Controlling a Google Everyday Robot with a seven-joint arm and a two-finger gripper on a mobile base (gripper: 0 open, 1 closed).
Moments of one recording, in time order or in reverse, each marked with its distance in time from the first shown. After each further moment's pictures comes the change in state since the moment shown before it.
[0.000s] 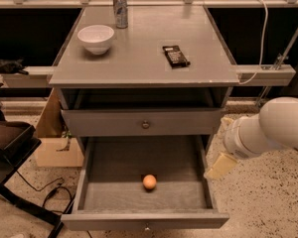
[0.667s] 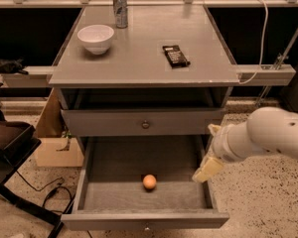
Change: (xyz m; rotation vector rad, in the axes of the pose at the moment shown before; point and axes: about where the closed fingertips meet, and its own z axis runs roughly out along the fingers) arm -0.005 0.010 0.050 -0.065 -0.083 0.013
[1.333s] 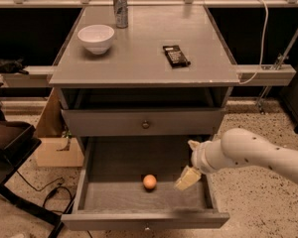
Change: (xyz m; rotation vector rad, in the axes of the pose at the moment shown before) arm 0.007 0.024 0.117 -0.112 -0.096 0.041
